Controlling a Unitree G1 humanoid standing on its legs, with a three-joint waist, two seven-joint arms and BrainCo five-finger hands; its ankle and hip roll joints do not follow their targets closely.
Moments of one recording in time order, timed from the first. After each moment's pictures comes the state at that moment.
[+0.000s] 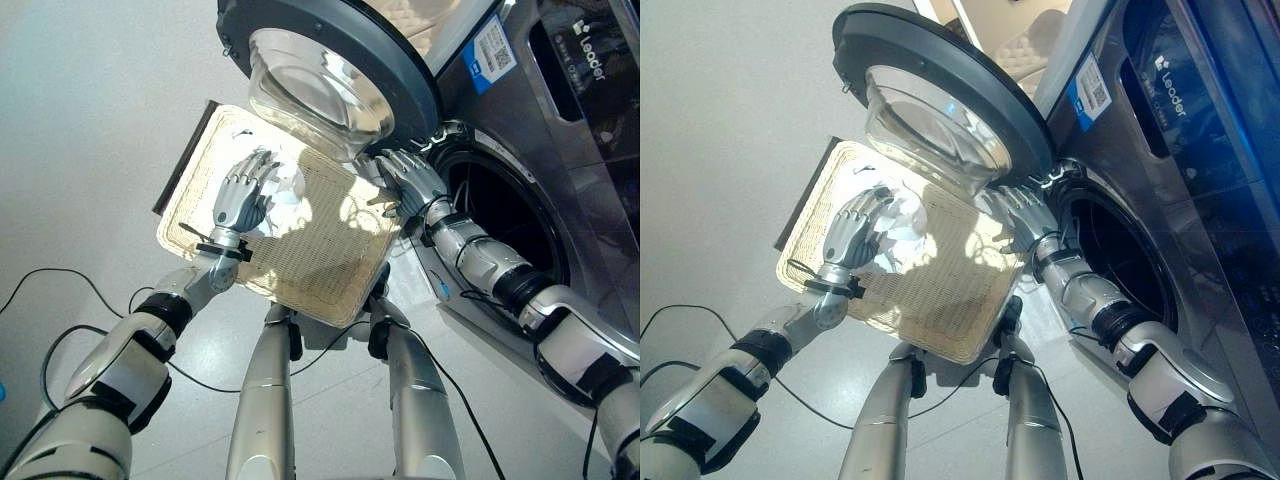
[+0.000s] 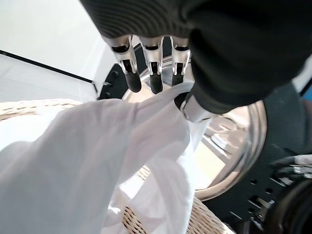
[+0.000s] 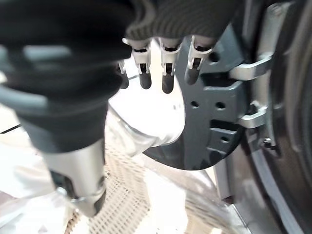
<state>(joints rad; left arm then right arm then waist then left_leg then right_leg) -0.84 0.61 -0.66 0.88 0.54 -0.47 0.87 -0.98 -0.60 0.81 0.74 -0.46 -0.11 -0.45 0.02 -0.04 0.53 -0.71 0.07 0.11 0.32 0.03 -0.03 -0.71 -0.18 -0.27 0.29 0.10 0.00</state>
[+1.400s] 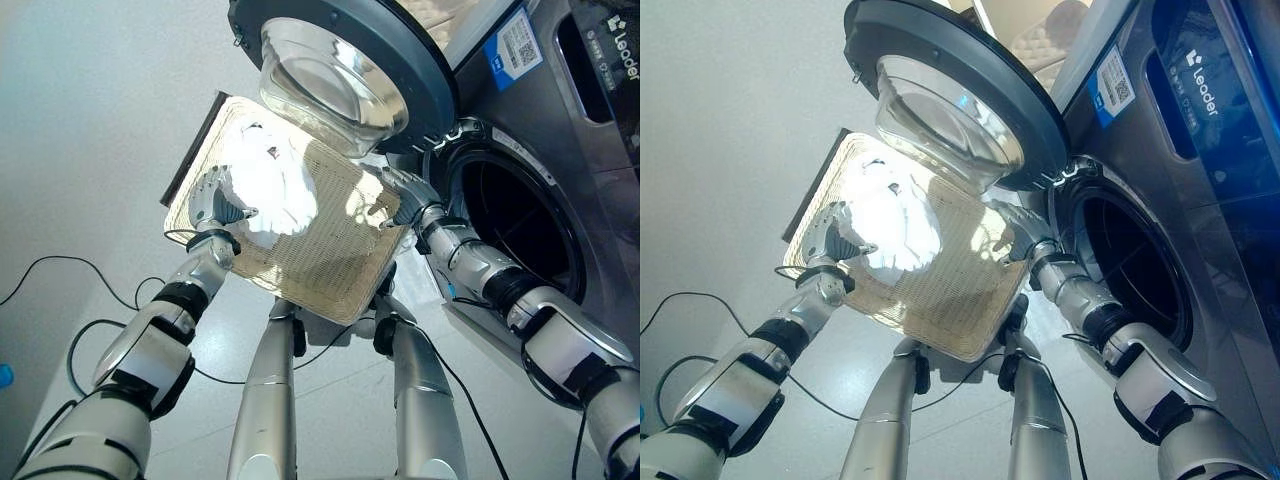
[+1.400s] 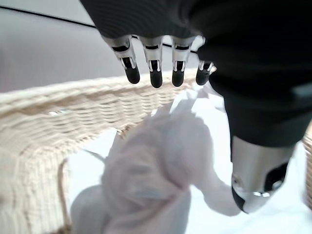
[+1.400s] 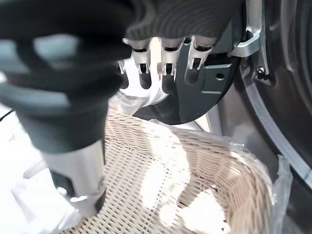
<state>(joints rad) -0.94 0.49 -0.54 1.01 0.21 0.04 0.49 -0.98 -0.51 0.78 0.82 -0.32 -0.10 -0.34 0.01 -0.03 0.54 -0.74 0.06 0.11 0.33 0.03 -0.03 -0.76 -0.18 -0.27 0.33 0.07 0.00</state>
